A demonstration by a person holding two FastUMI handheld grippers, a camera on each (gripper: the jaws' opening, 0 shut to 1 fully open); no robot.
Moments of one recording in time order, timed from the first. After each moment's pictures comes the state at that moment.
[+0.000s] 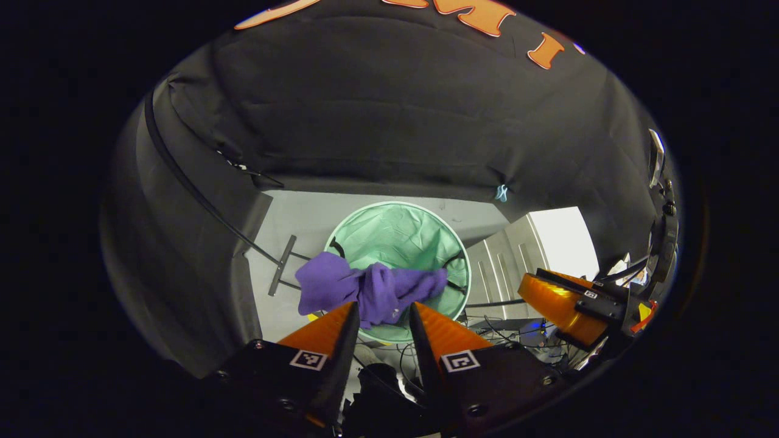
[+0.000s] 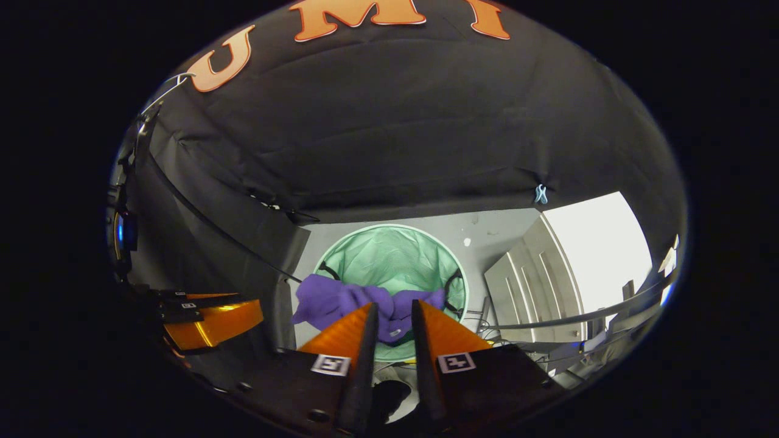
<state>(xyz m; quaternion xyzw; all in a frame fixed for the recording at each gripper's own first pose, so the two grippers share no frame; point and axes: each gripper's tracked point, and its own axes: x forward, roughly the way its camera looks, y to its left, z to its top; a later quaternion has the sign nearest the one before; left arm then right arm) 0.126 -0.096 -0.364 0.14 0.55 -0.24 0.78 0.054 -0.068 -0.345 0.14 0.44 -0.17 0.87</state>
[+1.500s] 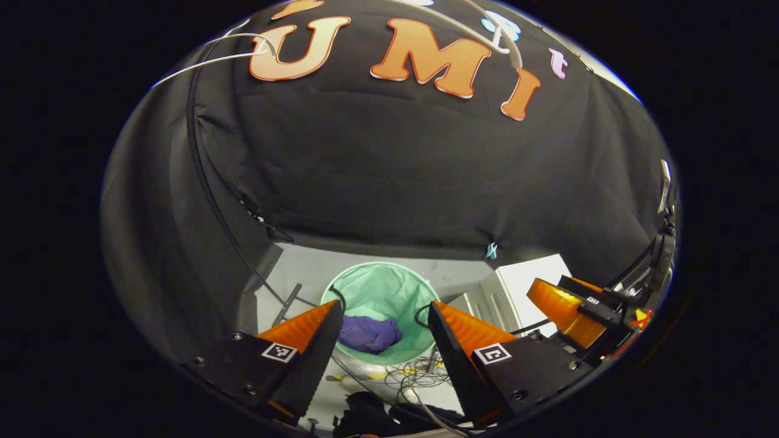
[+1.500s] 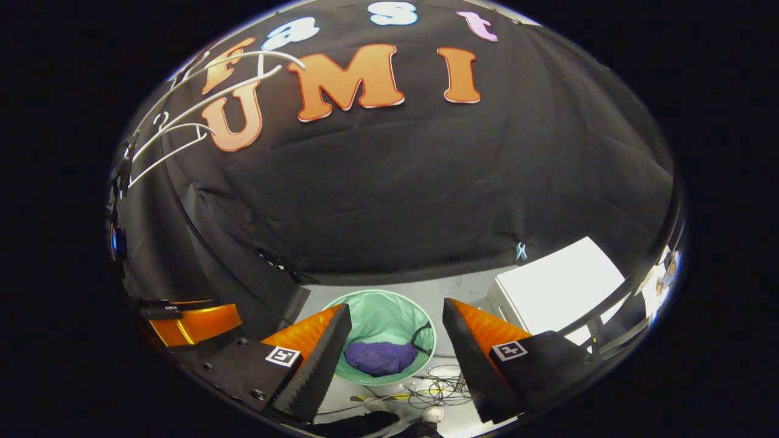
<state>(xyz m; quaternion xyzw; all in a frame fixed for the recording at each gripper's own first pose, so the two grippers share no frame) 0.086 -0.148 -0.205 0.08 0.40 -0.24 0.88 0.004 -0.118 -0.167 0.09 0.27 -0.19 0.94</state>
